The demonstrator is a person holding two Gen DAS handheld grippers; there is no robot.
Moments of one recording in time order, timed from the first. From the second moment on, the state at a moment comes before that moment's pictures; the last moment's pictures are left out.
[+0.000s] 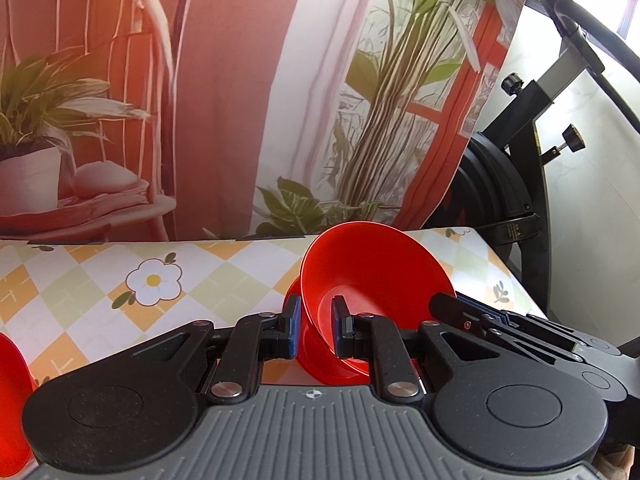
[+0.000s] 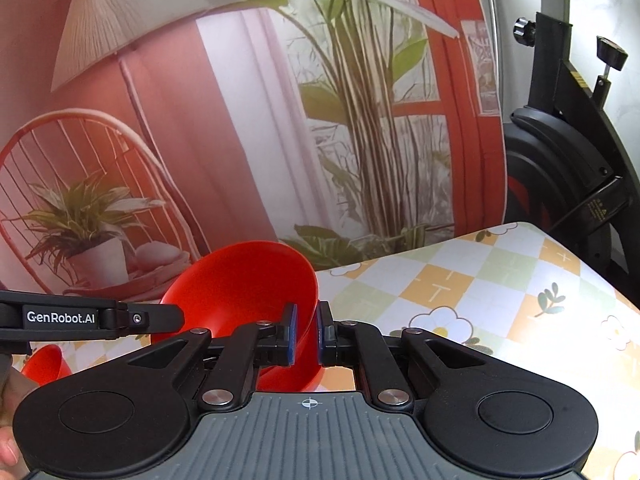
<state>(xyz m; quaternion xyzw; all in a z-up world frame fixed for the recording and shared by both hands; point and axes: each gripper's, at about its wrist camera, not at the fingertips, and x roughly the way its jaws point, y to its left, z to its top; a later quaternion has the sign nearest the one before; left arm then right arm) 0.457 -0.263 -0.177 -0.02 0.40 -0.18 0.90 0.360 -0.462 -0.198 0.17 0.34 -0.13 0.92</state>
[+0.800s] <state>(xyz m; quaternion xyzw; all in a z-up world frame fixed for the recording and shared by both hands) 0.461 -0.270 -0.199 0.01 0.41 -0.17 0.90 0.360 -0.465 -0.218 0.17 0.35 -0.14 0.91</state>
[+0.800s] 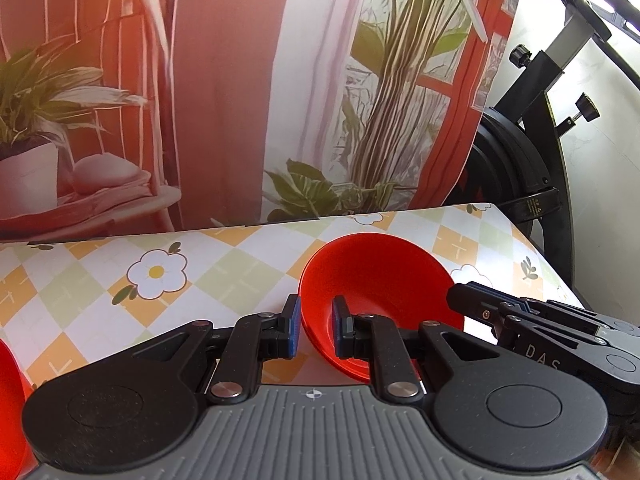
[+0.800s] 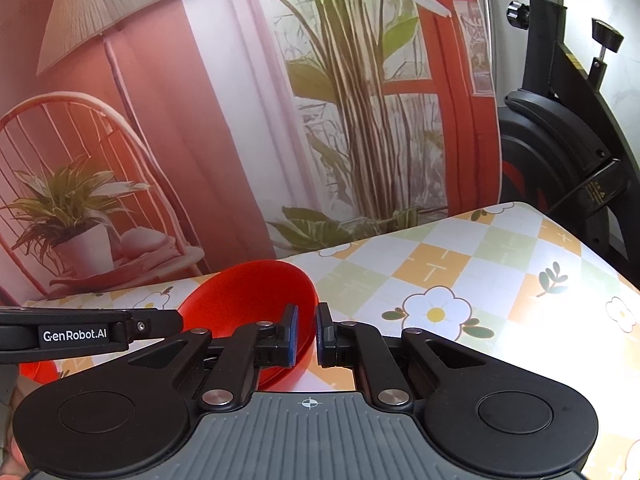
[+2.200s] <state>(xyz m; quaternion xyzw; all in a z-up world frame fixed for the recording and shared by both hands) 0.330 -0.028 -0.116 -0.06 0.38 -0.07 0.92 0.297 -0.351 -0.153 0.16 0.37 -0.11 0.91</state>
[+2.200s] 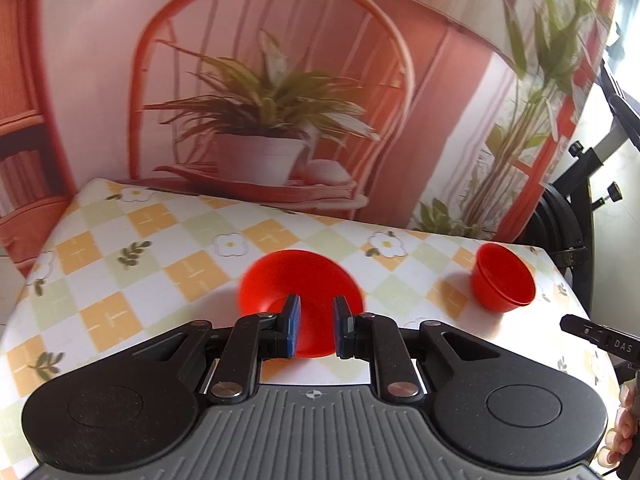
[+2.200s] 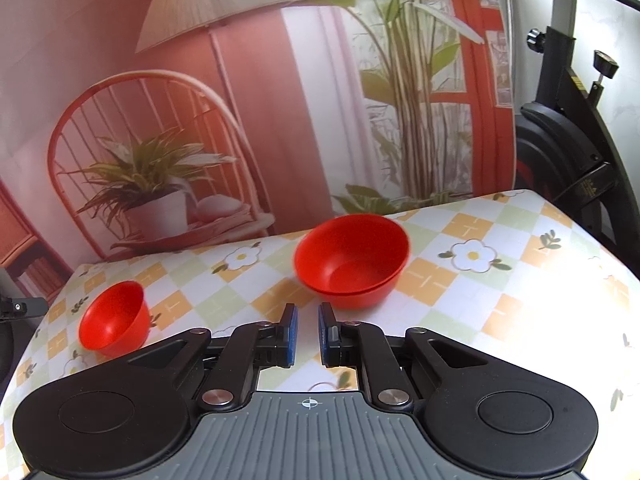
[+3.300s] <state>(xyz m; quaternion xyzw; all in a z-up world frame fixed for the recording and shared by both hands) 0.390 0.033 -0.170 -0.13 0.38 -0.05 0.91 0.427 -0.208 -0.188 0.12 0.45 0.02 0.89</state>
